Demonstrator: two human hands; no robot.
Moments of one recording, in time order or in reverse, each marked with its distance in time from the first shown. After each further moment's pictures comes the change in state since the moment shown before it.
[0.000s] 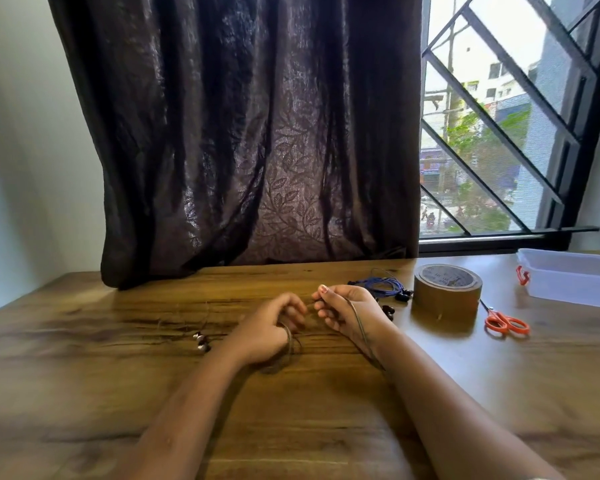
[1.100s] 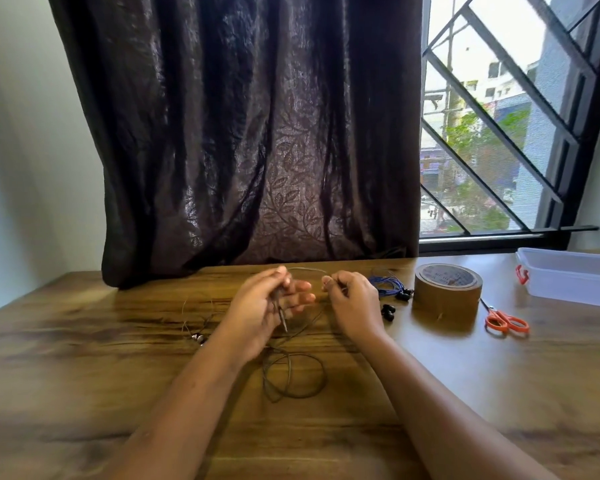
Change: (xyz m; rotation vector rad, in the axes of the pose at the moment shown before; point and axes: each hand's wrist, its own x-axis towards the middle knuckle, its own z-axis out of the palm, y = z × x) left_hand -0.011 0.030 -0.010 -1.038 0.189 0.006; right_hand 0.004 0.002 0.010 -0.723 0.415 -0.381
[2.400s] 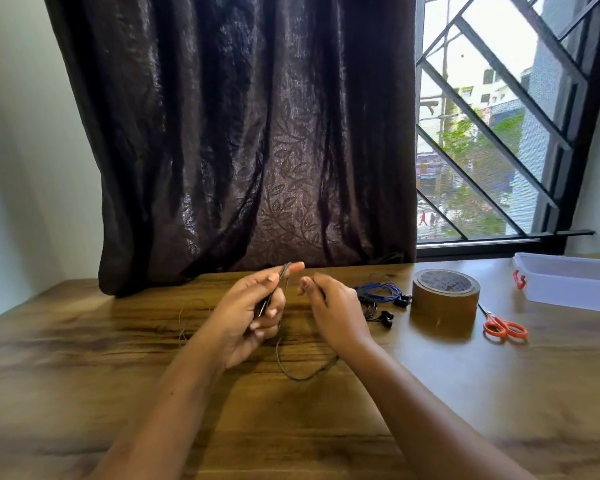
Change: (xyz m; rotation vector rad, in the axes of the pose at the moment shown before) left_hand -0.003 0.013 -0.011 -0.033 -0.247 0.008; right_hand -0.010 -0.023 0.007 -0.043 -0.071 -0.139
